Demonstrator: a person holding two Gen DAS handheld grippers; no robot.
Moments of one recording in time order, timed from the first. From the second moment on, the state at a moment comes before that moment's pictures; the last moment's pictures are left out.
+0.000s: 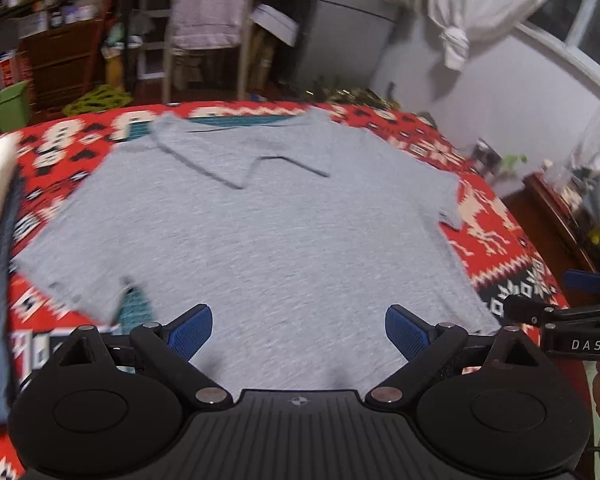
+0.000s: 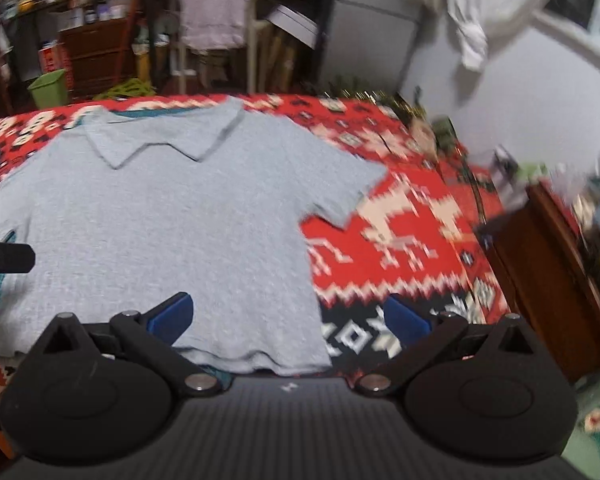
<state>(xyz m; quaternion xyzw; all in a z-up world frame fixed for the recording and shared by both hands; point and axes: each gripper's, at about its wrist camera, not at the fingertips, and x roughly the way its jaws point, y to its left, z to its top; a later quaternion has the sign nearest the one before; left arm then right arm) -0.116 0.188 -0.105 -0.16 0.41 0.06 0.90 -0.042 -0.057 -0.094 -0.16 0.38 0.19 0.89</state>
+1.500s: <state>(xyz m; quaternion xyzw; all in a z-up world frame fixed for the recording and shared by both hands) -0.162 0.267 -0.177 -0.24 0.41 0.15 0.87 -0.073 0.084 -0.151 -0.16 0.41 0.41 0.80</state>
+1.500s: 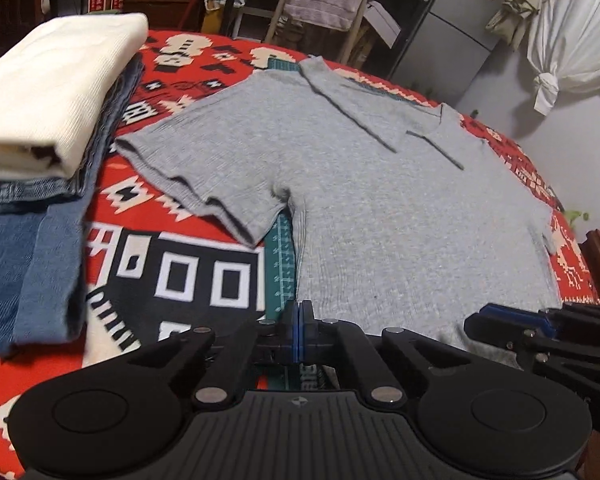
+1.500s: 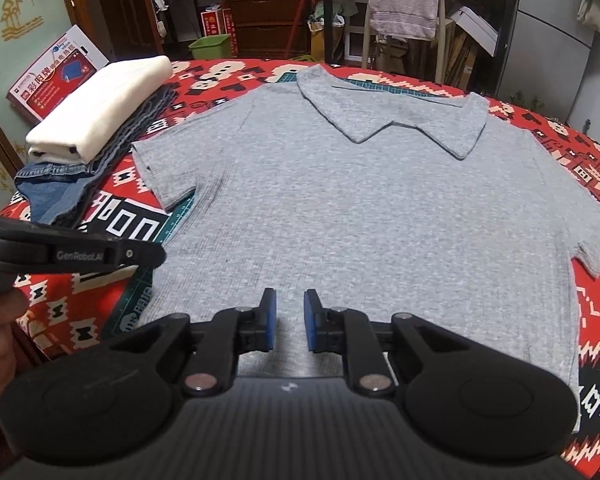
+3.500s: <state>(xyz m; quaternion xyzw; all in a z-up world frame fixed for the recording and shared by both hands) -0.165 0.257 -0.174 -0.29 0.45 0.08 0.84 -0.050 0.045 -0.155 -0.11 0.44 0.41 0.79</state>
